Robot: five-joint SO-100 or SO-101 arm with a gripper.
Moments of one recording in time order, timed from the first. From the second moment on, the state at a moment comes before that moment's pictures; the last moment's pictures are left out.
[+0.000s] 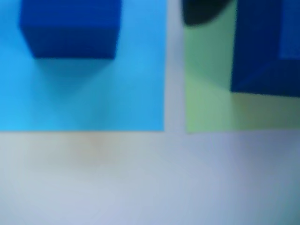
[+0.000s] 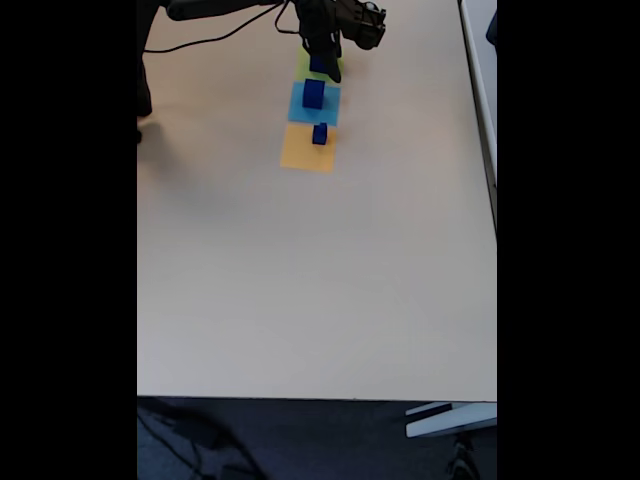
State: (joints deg) arm -11.2 63.3 56.0 67.0 108.7
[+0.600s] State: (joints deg) arm -16.3 53.8 42.7 68.6 117.3
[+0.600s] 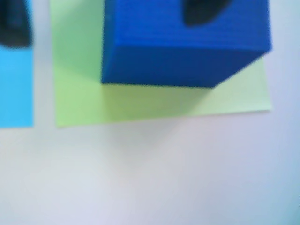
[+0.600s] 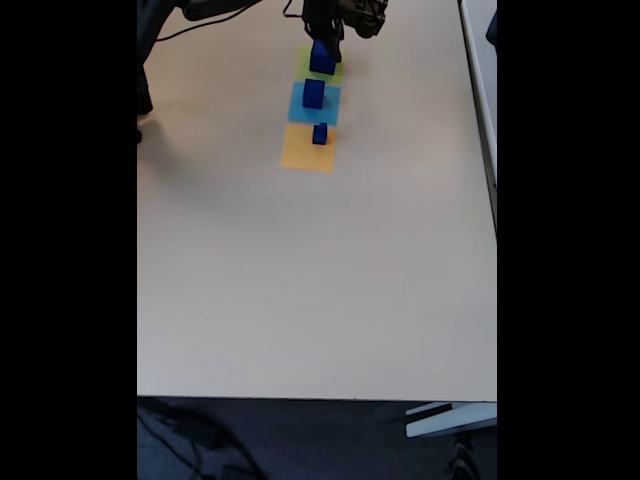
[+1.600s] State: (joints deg) arm -19.2 38.7 27.7 65.7 117.8
